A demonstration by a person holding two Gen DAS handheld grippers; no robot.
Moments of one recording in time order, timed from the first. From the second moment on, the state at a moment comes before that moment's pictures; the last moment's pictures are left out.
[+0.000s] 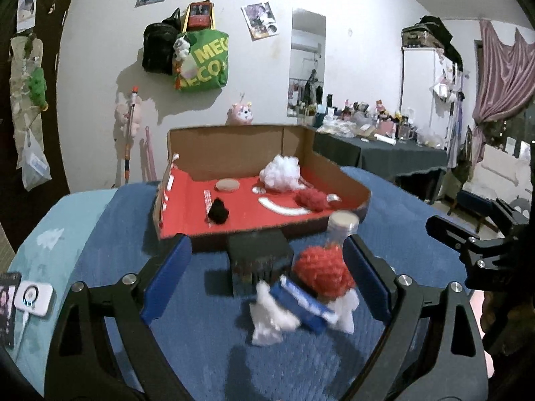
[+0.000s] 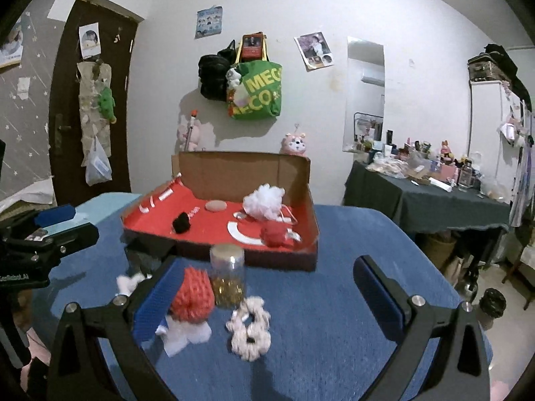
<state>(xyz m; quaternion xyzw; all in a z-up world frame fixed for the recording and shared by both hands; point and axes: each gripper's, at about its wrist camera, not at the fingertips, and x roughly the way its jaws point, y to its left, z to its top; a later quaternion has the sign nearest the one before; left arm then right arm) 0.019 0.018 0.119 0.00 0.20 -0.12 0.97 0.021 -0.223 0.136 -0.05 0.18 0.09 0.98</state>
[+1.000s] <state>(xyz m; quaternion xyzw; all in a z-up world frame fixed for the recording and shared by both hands) 0.045 0.027 0.040 -0.02 0.32 -0.12 0.94 0.048 -0.238 0.062 -0.02 0.29 0.08 0.95</state>
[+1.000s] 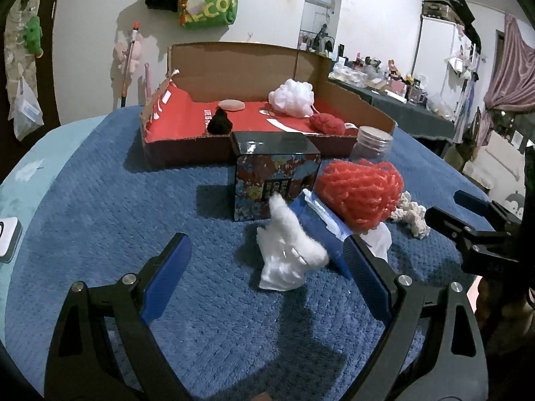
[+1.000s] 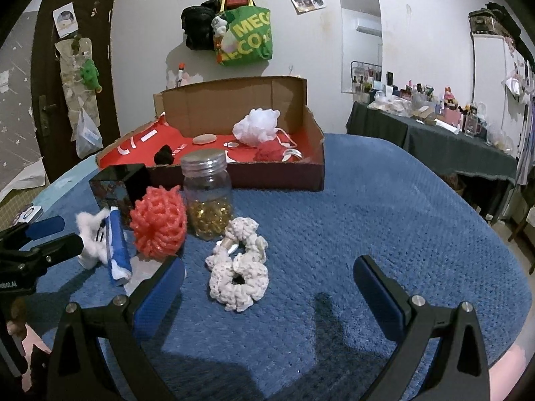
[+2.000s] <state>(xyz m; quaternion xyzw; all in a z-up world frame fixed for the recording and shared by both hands) 0.098 -0.071 0.052 0.03 0.36 -0.23 0.91 0.088 -0.251 0.039 -0.01 0.37 0.28 0.89</state>
